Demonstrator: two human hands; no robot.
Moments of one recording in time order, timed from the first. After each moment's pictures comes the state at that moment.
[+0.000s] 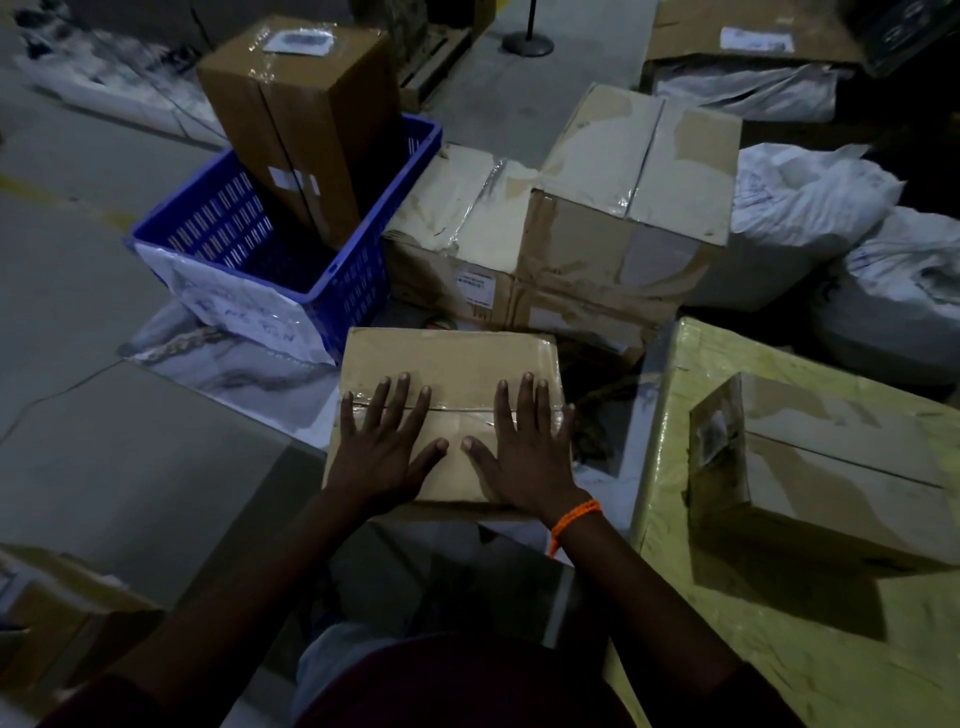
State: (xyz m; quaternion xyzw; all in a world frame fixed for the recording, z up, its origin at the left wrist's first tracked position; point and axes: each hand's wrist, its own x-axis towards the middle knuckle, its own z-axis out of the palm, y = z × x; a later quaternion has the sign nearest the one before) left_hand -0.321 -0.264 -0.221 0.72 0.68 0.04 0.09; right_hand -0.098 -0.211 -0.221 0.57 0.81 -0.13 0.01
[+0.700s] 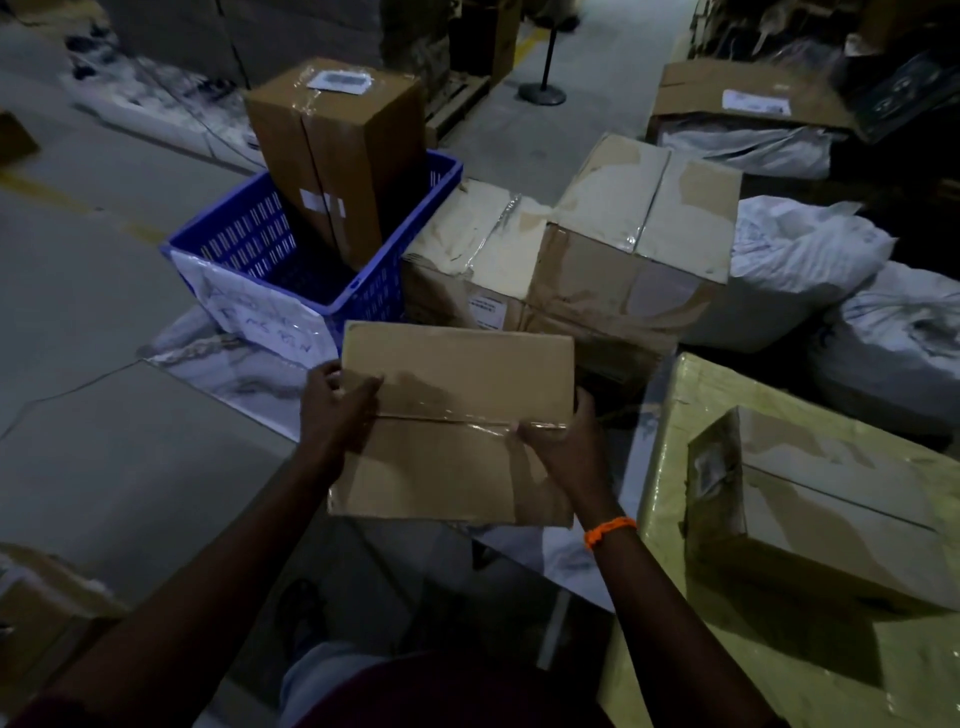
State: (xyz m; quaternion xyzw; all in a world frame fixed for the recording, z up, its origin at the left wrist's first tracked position) left_hand -0.358 -0.243 -0.159 0.29 0.74 0.49 0.35; right_hand -0.073 -0.188 -0.179 0.63 0.57 -0.41 -0.34
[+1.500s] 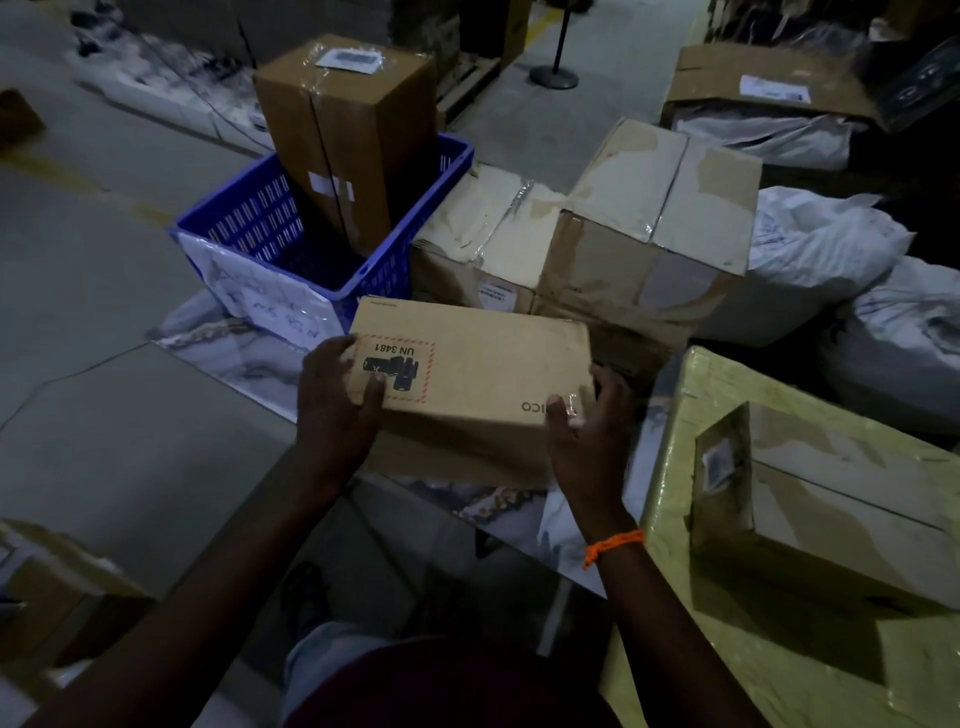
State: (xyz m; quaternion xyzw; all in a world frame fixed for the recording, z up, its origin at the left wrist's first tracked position) left_hand -0.349 -0.273 -0.136 0.51 0.74 0.42 0.11; right_hand -0.080 -0.214 -0.148 0.61 0.63 -0.22 -0.42
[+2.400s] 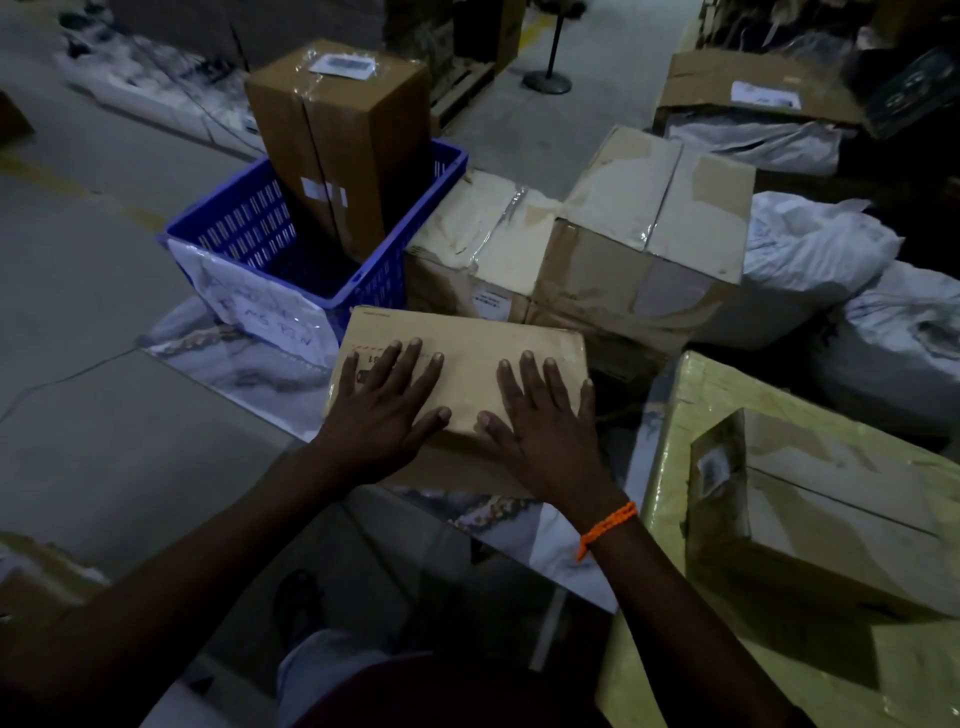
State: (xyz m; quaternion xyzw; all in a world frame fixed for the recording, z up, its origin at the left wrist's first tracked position) left_hand -0.338 -0.246 -0.144 0.74 0.66 0.05 0.06; right_hand -0.097 -0.199 -0.142 0.51 0.85 -0.04 -0.06
